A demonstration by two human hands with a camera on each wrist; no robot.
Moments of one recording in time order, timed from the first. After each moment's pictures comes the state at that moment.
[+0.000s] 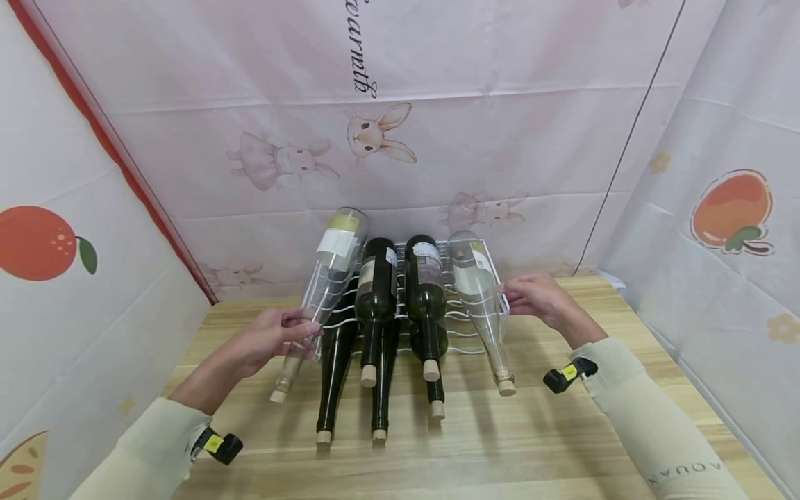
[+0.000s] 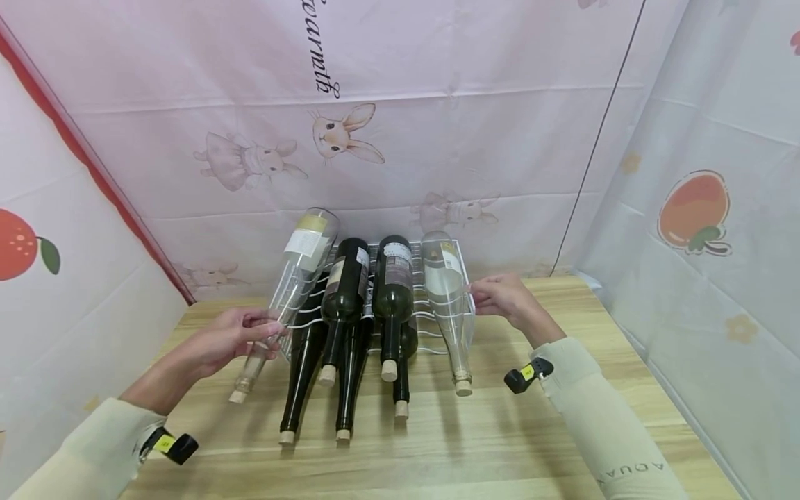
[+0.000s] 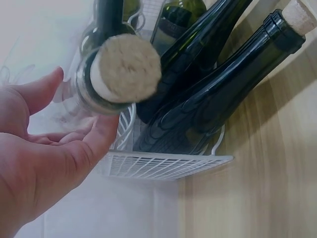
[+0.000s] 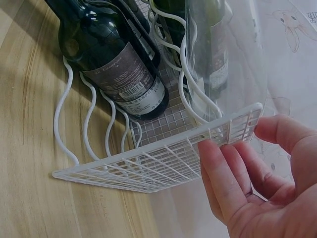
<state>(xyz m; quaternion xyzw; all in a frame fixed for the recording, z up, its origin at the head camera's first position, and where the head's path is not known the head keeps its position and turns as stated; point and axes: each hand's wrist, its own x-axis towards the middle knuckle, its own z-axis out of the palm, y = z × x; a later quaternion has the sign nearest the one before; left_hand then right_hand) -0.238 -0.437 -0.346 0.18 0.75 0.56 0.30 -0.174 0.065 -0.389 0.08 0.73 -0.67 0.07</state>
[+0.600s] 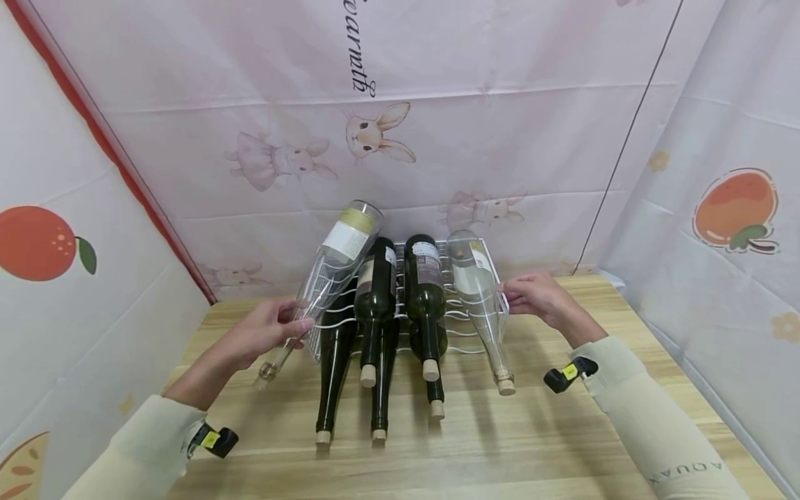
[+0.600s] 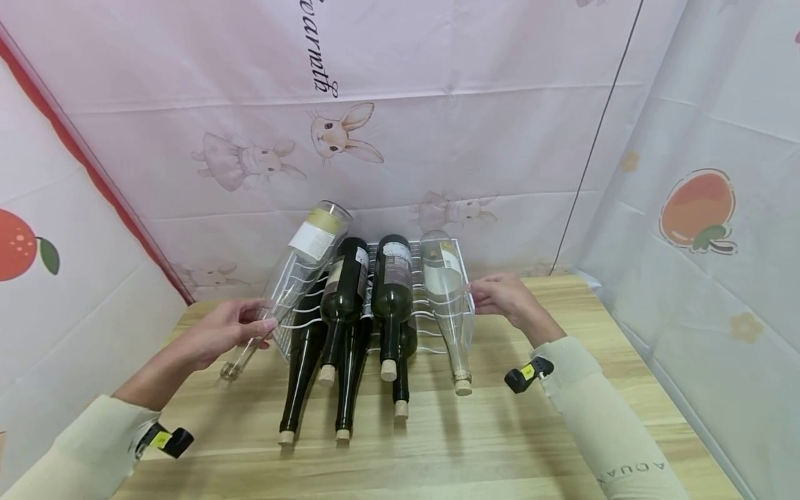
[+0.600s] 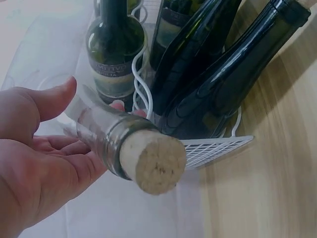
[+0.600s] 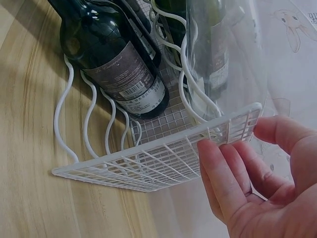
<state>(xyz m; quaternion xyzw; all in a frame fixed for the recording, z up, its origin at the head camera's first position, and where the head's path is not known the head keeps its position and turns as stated) -0.241 -0.439 -0.335 0.23 0.82 0.47 0.22 -0.173 0.065 -0.390 0.07 0.73 -0.68 0.07</state>
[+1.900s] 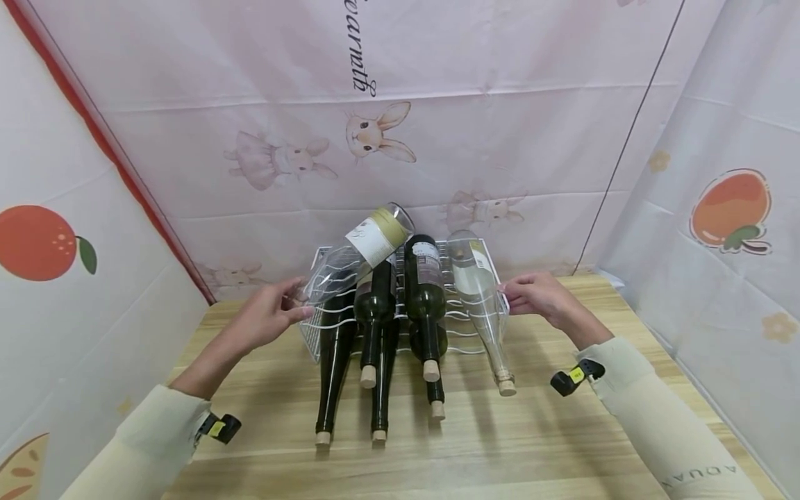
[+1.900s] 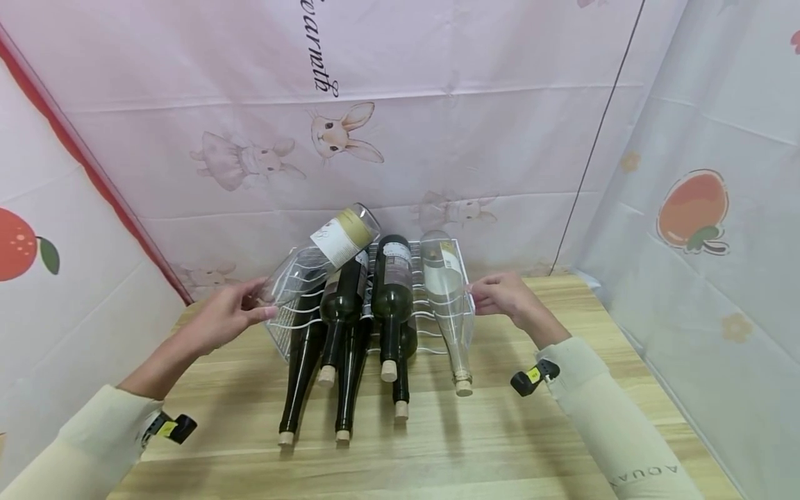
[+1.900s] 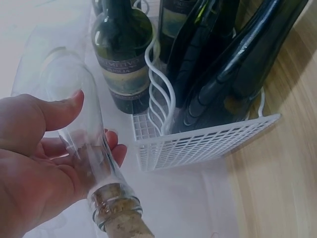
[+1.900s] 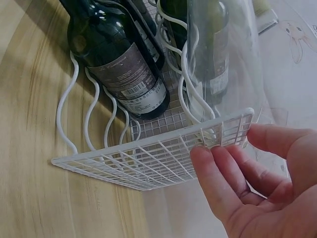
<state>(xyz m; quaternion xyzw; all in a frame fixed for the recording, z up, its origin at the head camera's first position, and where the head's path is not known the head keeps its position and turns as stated) -0.240 -0.423 -0.311 0.26 0.91 0.32 0.06 -0.168 0.063 -0.382 0.06 0.77 -0.63 0.06</state>
